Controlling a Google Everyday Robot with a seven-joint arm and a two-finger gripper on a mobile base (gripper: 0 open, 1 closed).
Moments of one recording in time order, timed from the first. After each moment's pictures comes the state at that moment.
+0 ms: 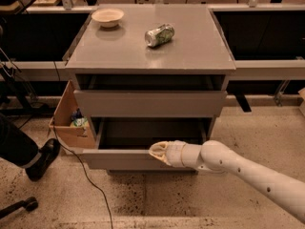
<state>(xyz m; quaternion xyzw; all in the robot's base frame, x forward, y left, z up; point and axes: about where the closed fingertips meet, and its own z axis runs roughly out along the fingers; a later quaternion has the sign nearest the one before) 0.602 -0.015 0.523 -0.56 0.63 0.18 0.50</state>
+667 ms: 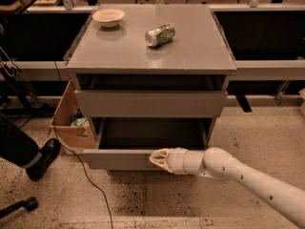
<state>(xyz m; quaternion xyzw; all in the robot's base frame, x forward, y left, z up) 0.579 -0.017 0.505 -0.56 0.63 0.20 0.50</state>
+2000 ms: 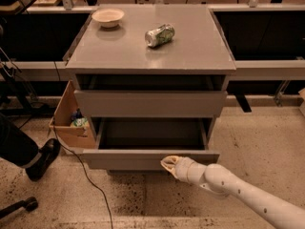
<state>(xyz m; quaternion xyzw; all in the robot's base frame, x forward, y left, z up) 0.613 -0.073 0.412 -0.48 0.70 0.13 0.51</state>
